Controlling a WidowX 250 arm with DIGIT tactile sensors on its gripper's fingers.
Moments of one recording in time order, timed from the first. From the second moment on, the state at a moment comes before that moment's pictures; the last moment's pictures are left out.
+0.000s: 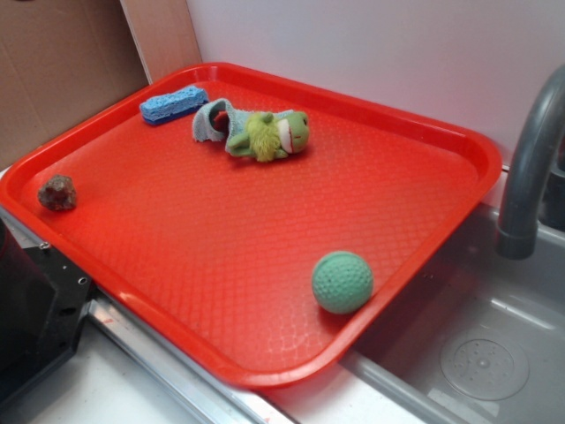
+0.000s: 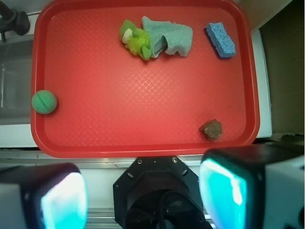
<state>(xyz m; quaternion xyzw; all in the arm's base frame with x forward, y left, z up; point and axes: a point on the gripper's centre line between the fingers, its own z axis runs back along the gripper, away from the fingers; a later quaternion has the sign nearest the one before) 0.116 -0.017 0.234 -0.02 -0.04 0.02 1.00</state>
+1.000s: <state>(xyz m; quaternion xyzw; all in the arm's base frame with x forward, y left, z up) 0.127 0.044 0.146 0.06 0.00 -0.06 1.00</state>
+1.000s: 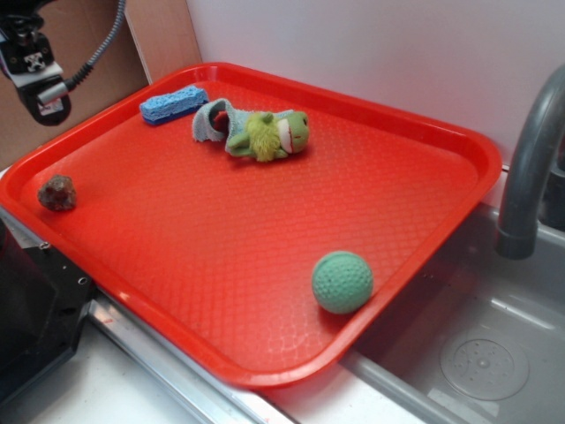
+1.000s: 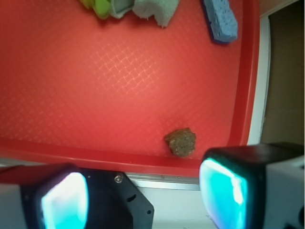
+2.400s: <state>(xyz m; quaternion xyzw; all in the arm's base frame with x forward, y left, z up) 0.106 0.107 0.038 0.03 0.05 -0.13 0.99</state>
